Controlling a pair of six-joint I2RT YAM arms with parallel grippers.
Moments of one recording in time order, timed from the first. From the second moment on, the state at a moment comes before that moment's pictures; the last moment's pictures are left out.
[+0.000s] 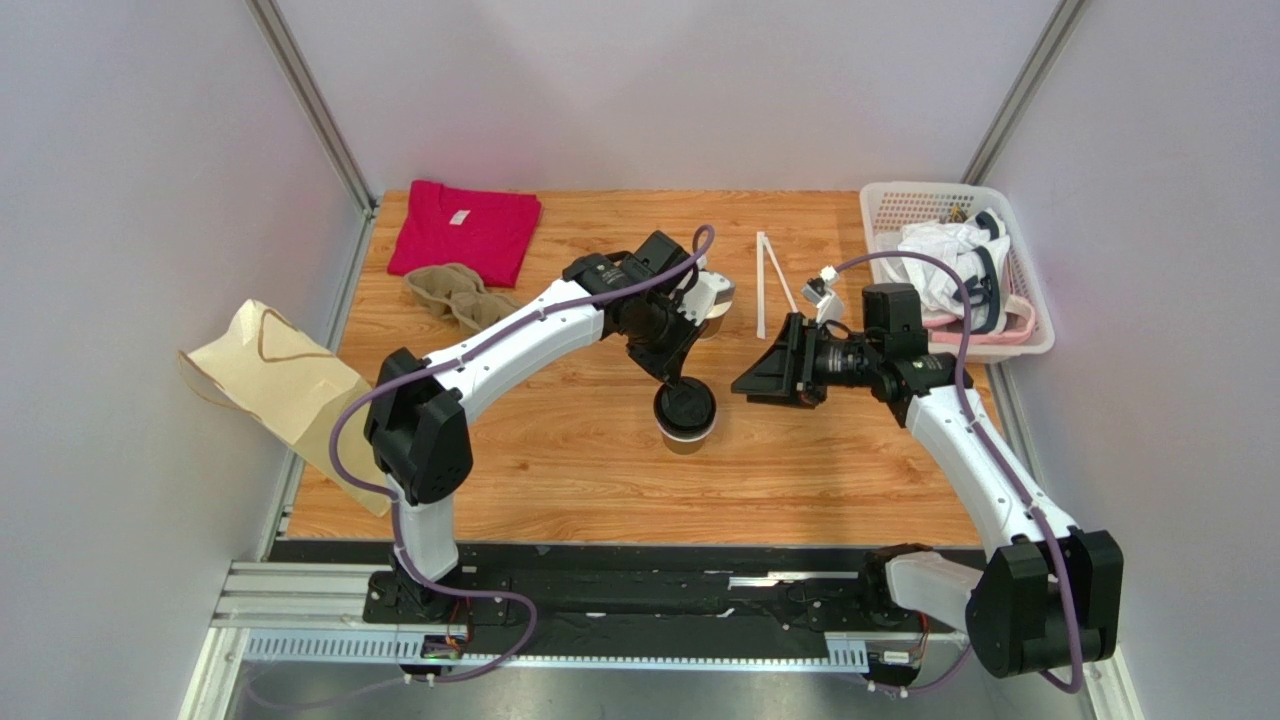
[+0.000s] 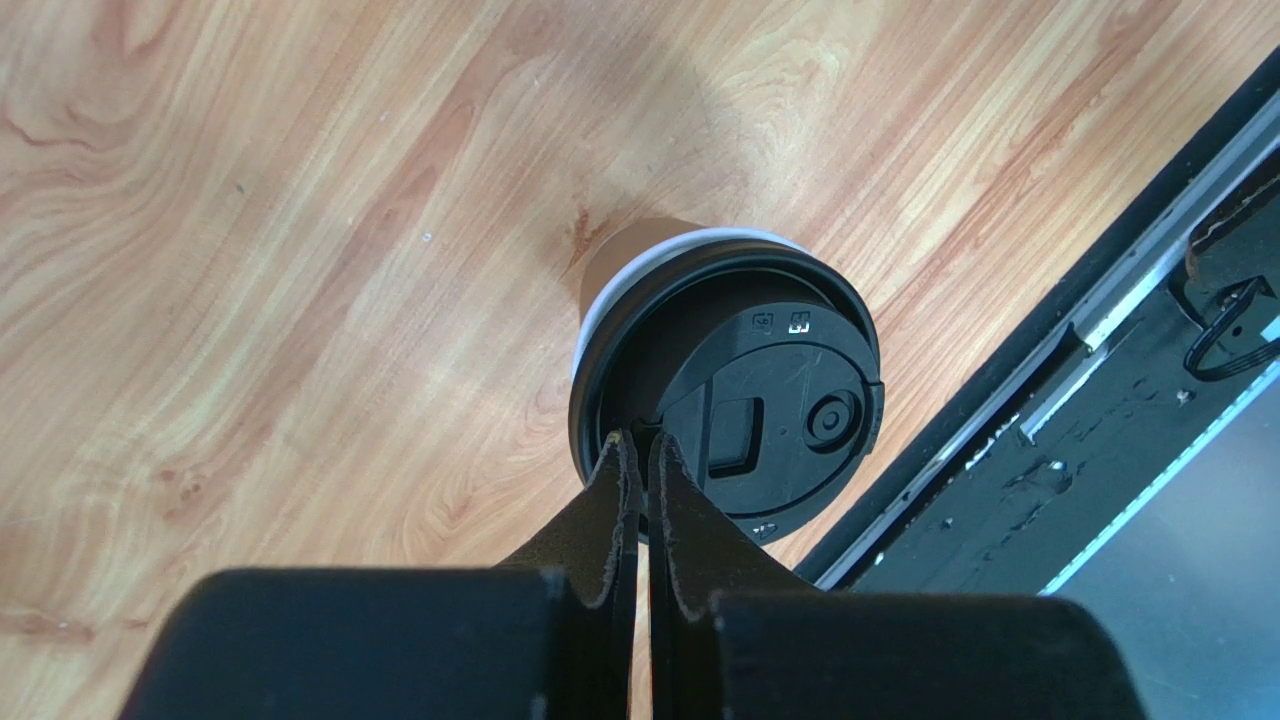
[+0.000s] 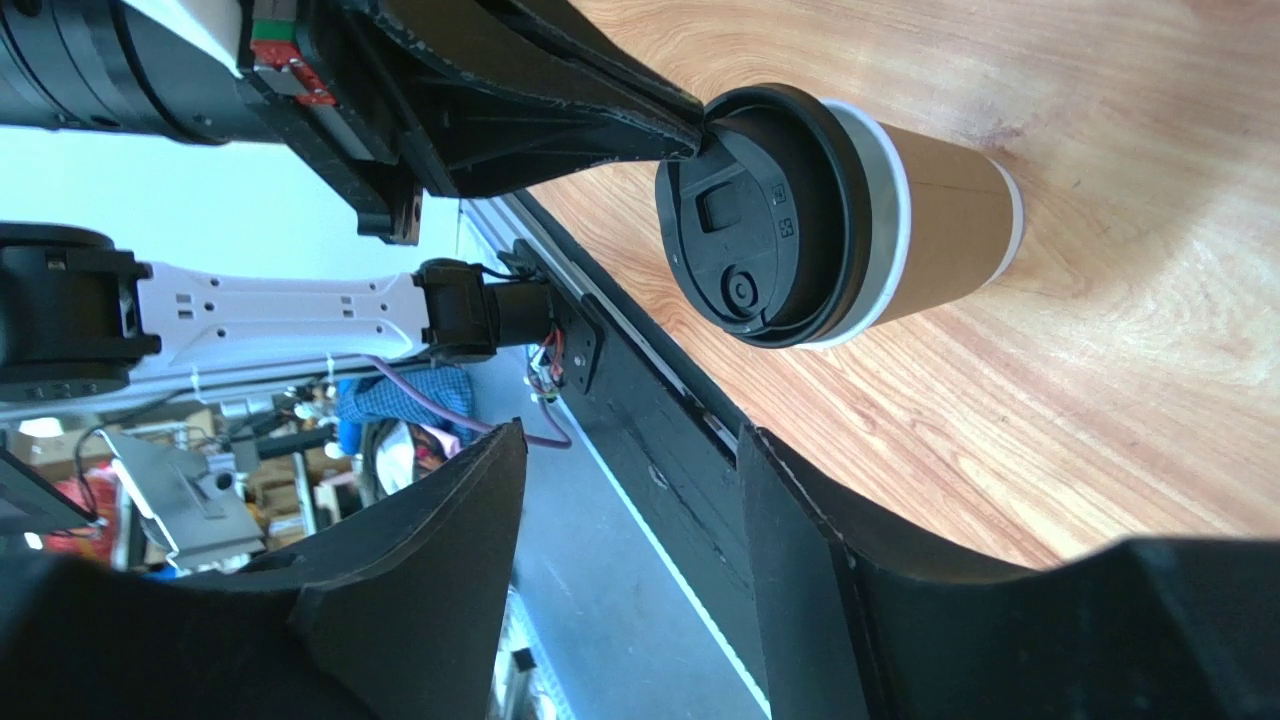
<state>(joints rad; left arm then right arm) -0.78 1.87 1.72 -0.93 0.25 0.00 0.16 1.16 0.89 -0.48 -0.94 0.54</state>
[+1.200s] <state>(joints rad) -0.78 1.87 1.62 -0.84 0.25 -0.08 0.26 1.18 0.79 -0.29 -0.92 0.67</state>
